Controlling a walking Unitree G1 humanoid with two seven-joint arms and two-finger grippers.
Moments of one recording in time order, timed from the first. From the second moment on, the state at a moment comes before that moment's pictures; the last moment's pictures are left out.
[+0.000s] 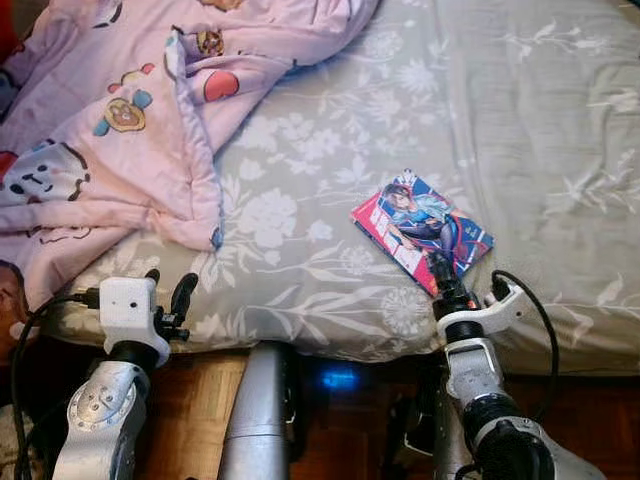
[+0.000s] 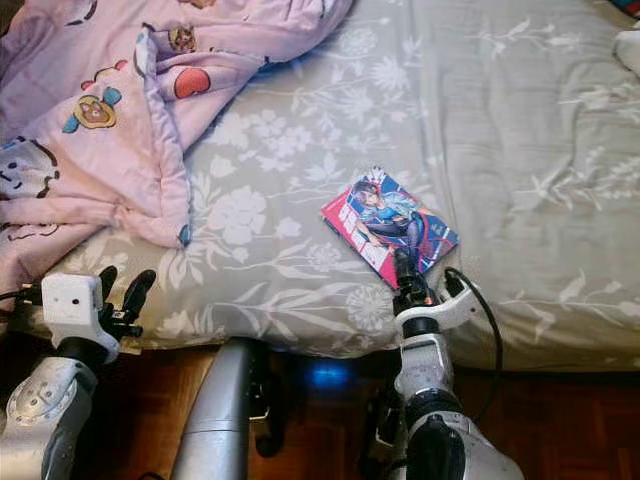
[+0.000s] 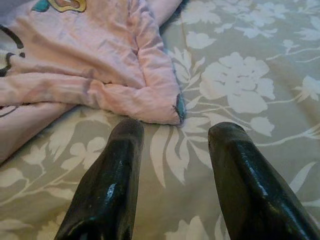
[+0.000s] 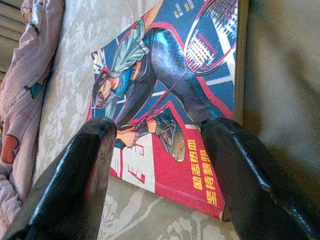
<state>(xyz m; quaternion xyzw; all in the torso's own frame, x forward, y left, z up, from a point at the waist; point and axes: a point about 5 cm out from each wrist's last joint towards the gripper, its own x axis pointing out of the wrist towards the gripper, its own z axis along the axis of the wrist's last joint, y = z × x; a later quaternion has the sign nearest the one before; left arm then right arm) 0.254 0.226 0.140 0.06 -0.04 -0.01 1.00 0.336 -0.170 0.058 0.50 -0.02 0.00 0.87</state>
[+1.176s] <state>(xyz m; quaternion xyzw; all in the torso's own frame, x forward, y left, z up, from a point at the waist) 0.251 0.226 0.138 0.06 -0.03 -0.01 1.00 0.334 -0.183 0.059 0.53 -0.07 -0.03 0.85</state>
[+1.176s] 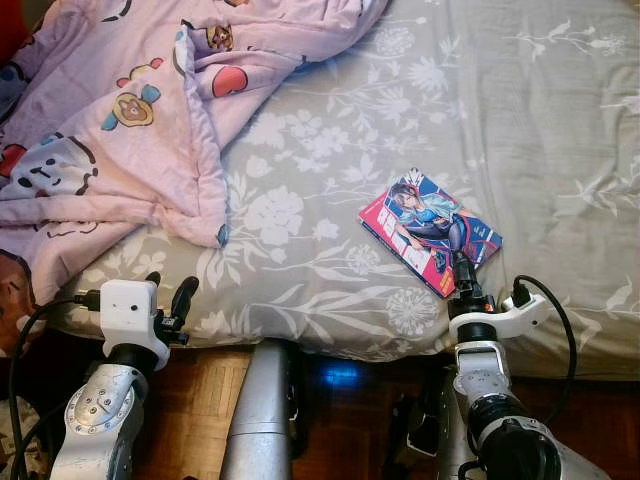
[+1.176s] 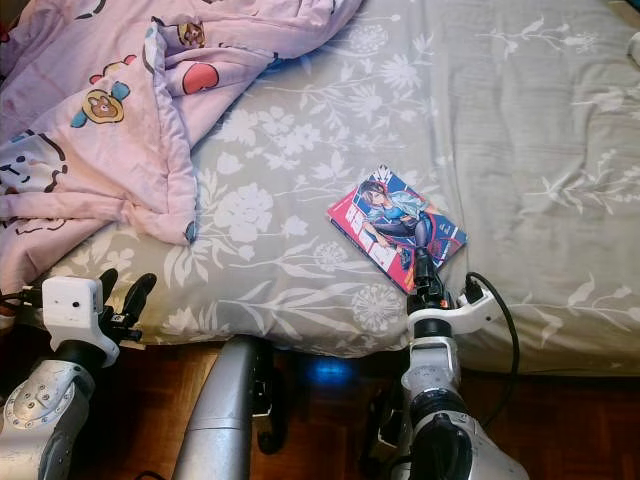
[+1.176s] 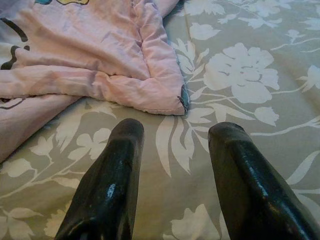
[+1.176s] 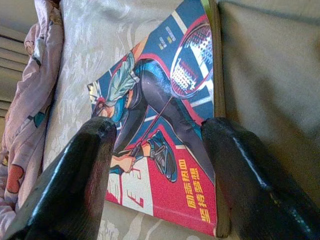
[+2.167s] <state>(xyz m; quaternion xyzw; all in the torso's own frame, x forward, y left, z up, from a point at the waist) 0.251 0.226 0.138 0.07 -0.03 -0.01 1.00 0.326 -0.188 0.048 0.54 -0.05 -0.06 0.84</state>
